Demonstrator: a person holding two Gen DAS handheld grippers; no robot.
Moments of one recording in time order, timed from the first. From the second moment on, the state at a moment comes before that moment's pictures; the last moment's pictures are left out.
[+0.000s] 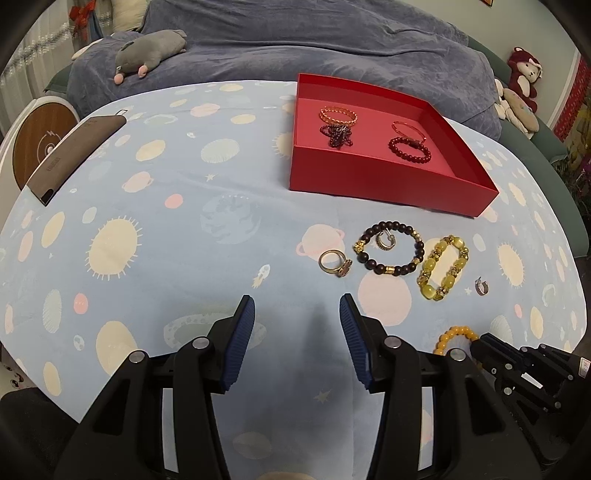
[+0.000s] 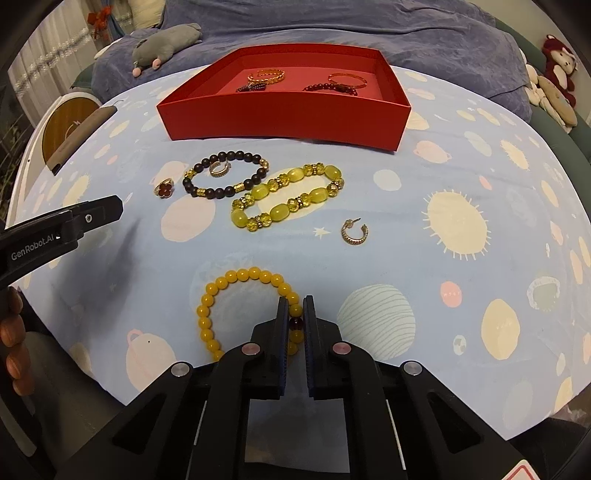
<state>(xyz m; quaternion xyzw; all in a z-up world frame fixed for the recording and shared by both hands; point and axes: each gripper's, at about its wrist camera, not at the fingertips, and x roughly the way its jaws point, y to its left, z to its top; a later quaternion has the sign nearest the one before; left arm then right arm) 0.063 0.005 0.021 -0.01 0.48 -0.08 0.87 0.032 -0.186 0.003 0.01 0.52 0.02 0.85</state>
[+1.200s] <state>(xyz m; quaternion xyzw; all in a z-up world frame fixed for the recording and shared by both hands) 0.111 -0.045 0.014 0.01 0.48 -0.15 0.86 0.057 -0.222 0.021 0.08 0.50 0.00 0.86</state>
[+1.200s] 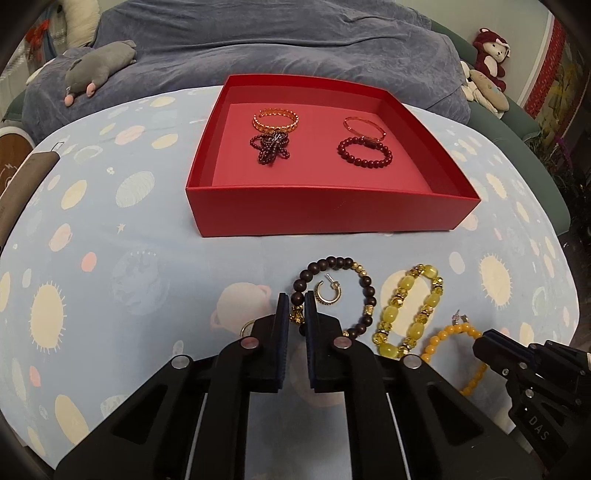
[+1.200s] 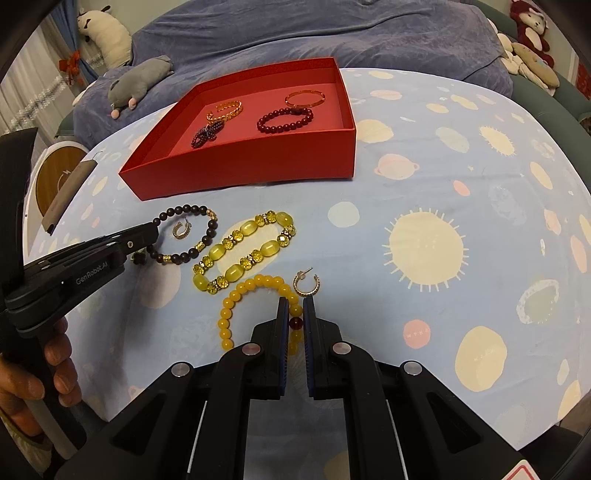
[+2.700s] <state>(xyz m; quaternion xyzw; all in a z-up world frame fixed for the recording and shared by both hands) 0.223 -0.054 0.030 0.04 0.47 -0.13 0.87 0.217 -0.224 0.039 0.04 0.47 0.00 0.88</state>
